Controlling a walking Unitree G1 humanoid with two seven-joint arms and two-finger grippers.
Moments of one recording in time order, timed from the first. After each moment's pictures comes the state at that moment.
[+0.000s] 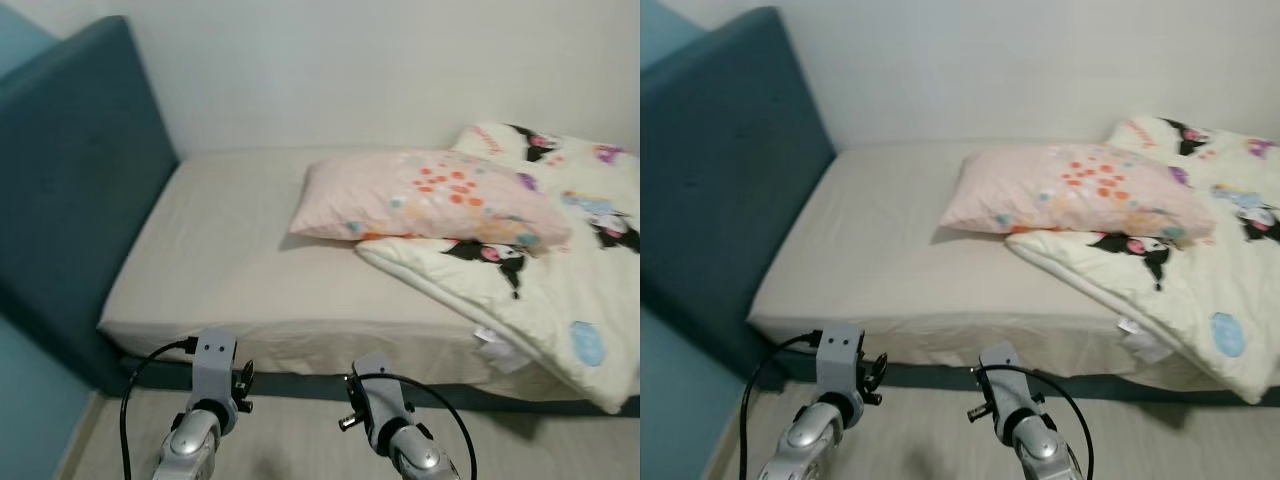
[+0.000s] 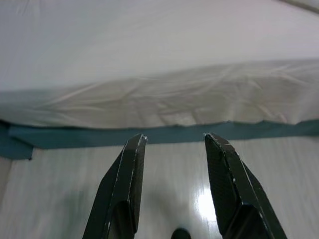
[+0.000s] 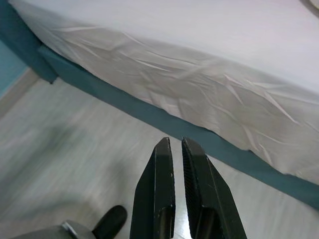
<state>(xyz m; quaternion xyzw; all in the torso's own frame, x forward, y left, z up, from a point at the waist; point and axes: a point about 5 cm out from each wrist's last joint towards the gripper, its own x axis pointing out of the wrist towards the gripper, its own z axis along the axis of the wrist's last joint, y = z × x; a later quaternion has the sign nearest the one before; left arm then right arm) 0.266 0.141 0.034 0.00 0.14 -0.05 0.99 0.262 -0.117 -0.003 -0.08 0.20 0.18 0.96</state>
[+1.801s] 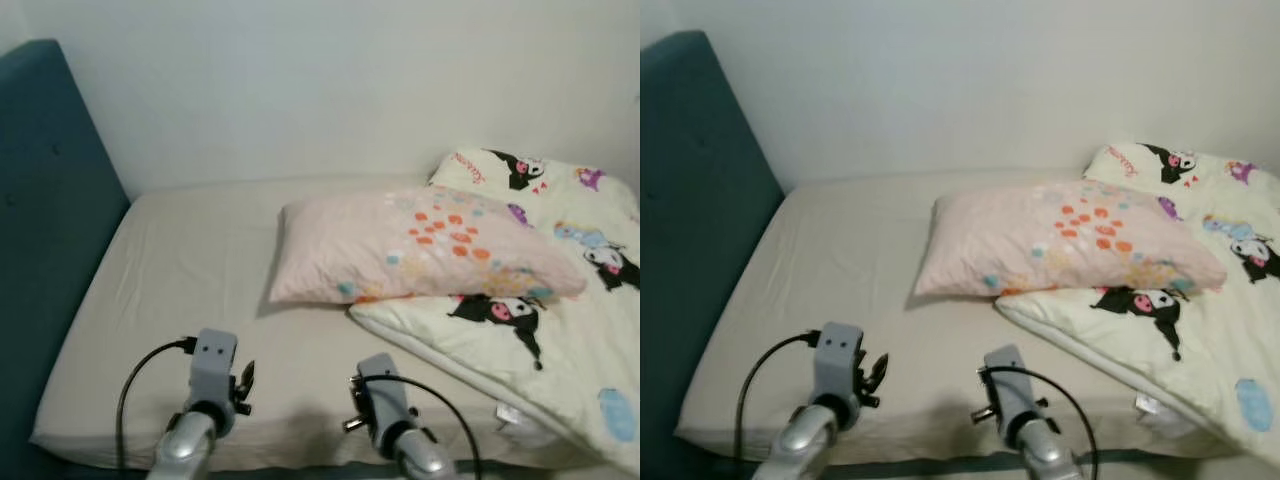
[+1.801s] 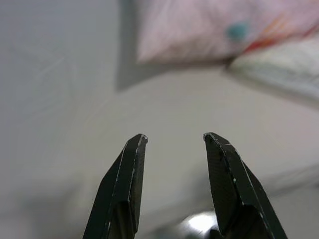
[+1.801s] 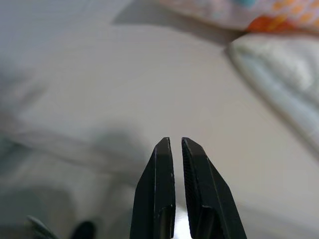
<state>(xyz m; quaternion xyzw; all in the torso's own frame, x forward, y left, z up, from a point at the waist) 0.267 0.129 0.044 -0.01 0.11 -0.10 0.99 0.258 -0.130 -0.006 -0.08 0.21 0.16 0.96</state>
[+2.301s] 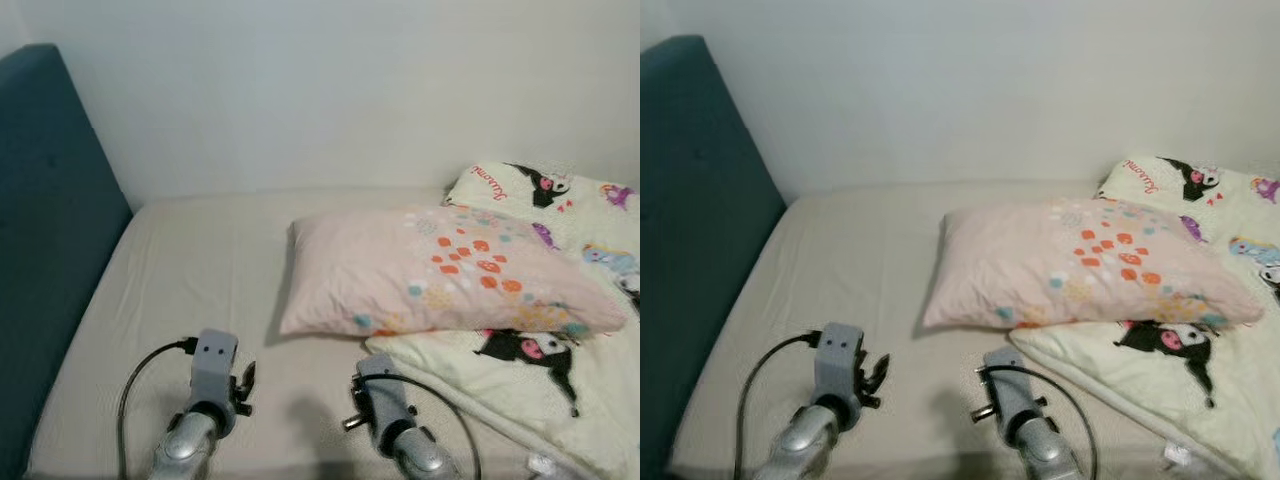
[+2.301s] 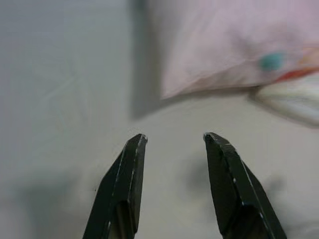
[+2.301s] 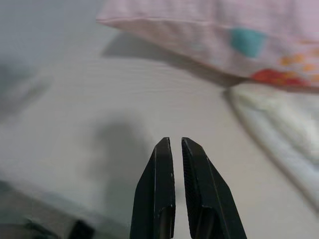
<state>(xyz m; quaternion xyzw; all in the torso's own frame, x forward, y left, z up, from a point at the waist) 0.267 0.130 0.045 -0.01 0.11 -0.10 0.99 0.260 -0.126 -0.004 -0.08 0.21 0.17 0.96</state>
